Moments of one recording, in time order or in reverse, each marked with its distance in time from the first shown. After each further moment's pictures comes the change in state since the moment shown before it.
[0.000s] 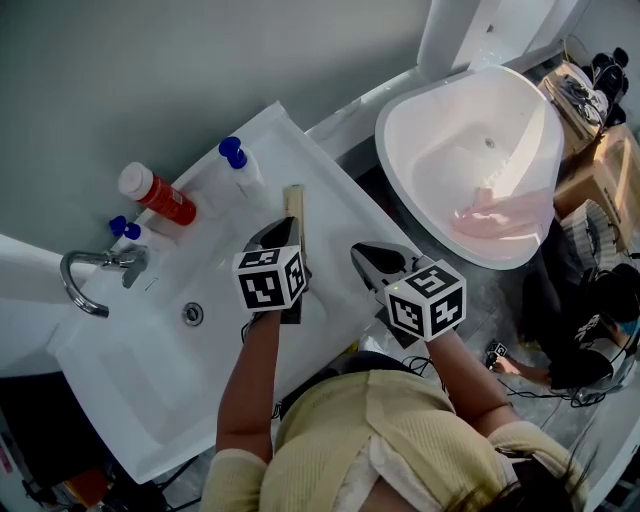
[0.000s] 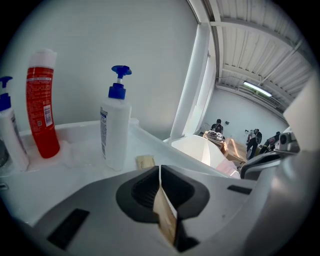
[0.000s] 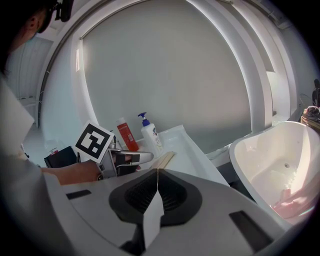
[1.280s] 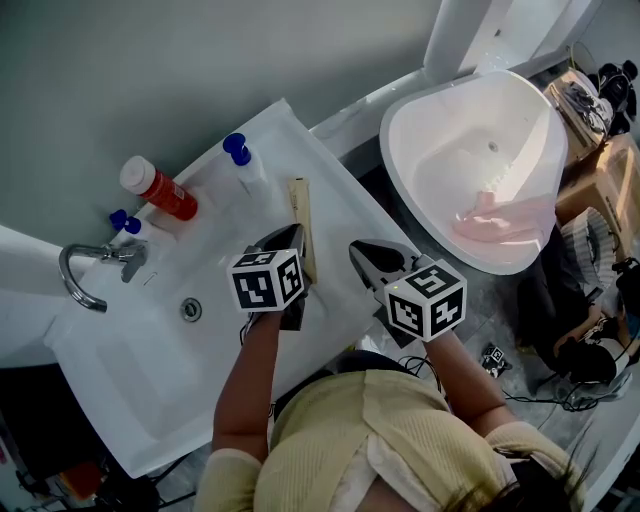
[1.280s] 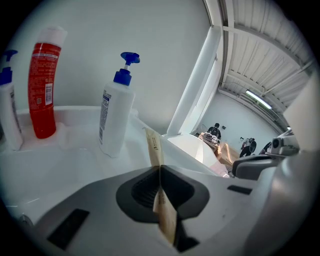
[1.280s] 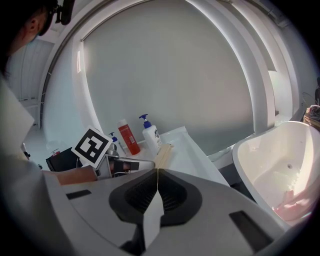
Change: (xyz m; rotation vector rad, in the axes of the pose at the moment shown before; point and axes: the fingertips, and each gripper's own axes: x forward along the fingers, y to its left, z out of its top) left arm -0.001 -0.007 -0.016 -0.108 0.059 -0.071; right arm 0.003 0.002 0.009 0.000 -0.008 0.022
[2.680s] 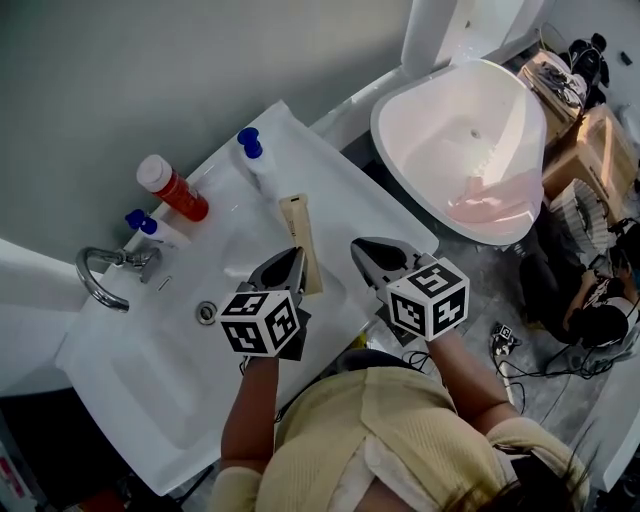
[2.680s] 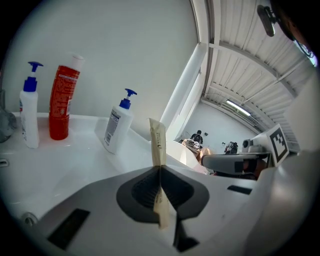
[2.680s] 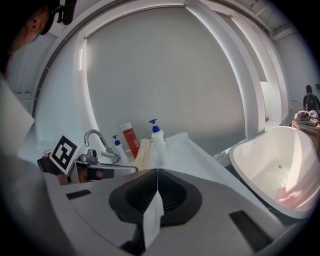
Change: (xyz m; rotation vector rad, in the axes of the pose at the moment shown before) left arm -0.098 -0.007 -0.020 0.039 -0.090 -0.191; right arm -0.010 0.059 -0.003 -0.001 -0.068 -0.105
